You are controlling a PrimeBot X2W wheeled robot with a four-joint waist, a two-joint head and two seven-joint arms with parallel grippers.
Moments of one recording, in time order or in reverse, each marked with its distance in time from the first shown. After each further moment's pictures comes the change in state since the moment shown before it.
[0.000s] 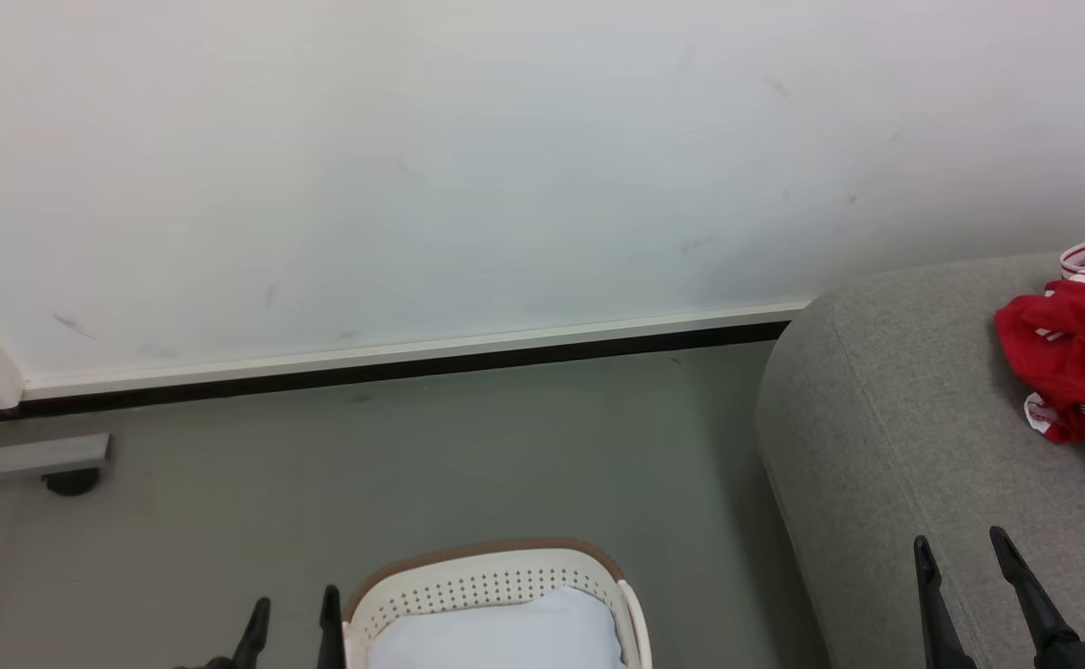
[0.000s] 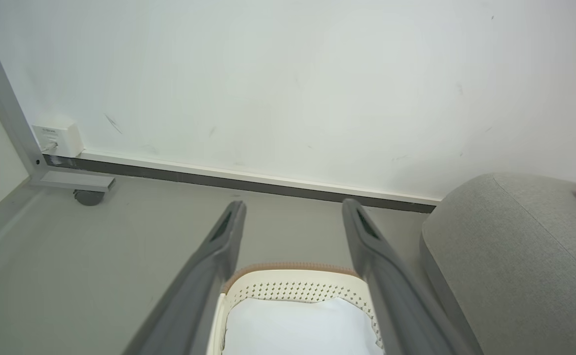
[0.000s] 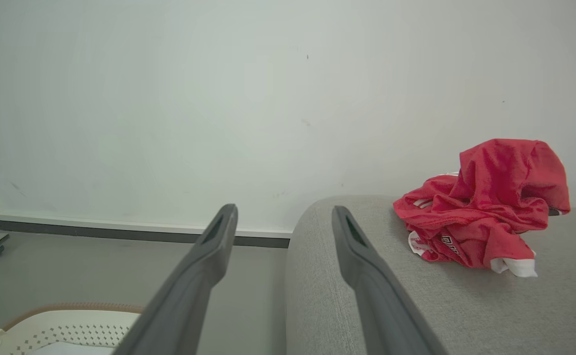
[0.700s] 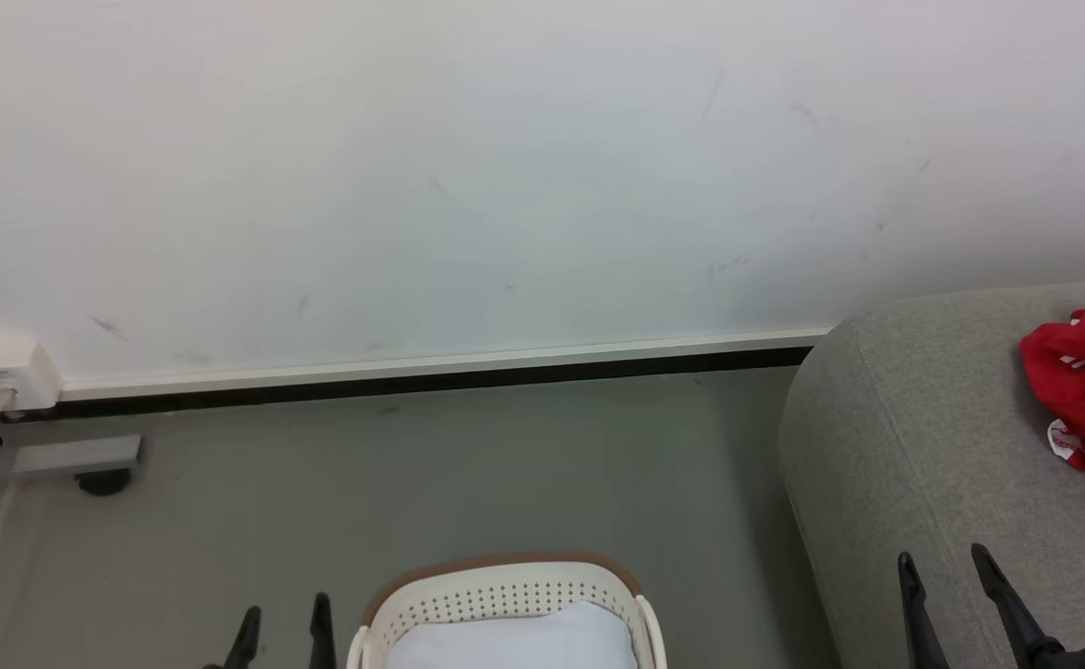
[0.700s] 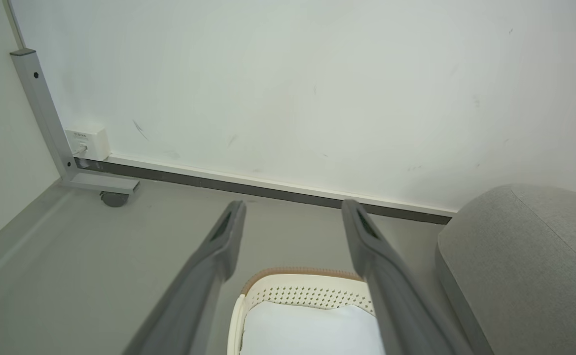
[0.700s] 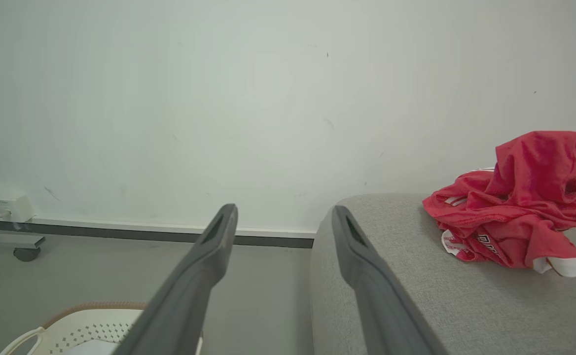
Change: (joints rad) left arm 0.016 -0.032 0.073 0.014 0.053 -0.042 0.000; right arm 0.021 0.002 0.032 0.027 0.048 0.000 0.000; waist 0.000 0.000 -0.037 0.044
